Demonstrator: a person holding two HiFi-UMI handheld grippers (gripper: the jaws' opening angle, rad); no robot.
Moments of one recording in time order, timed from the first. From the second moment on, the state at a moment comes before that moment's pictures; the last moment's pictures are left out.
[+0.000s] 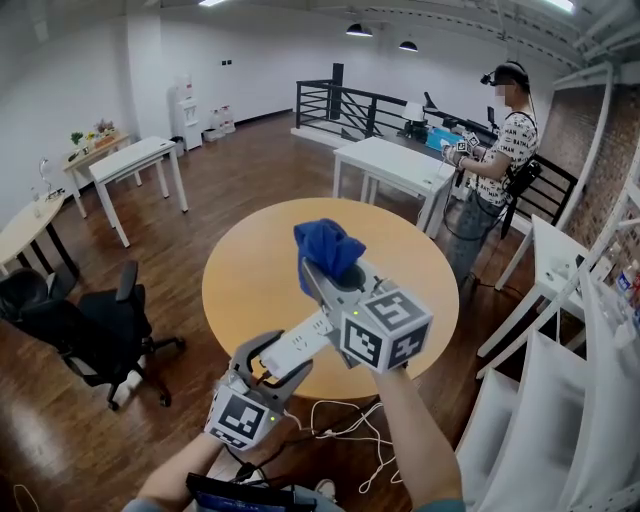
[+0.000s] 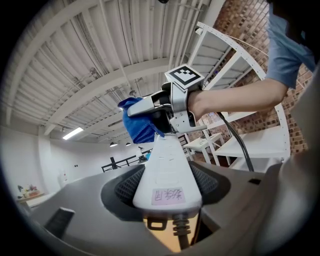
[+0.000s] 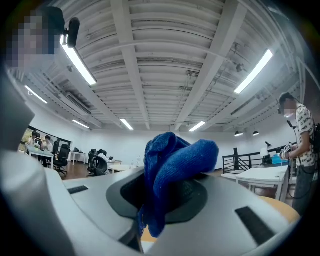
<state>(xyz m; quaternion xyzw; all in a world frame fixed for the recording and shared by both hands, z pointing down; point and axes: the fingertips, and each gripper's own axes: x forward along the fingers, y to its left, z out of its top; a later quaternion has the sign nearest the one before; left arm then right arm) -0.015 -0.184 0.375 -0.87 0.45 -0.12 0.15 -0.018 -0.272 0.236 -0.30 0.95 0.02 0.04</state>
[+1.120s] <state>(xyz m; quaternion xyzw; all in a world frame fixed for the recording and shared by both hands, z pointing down) -0.016 -0.194 0.383 -0.87 0.45 -0.14 0.16 -0.075 -0.231 0.267 -0.24 0.97 -0.02 0.03</state>
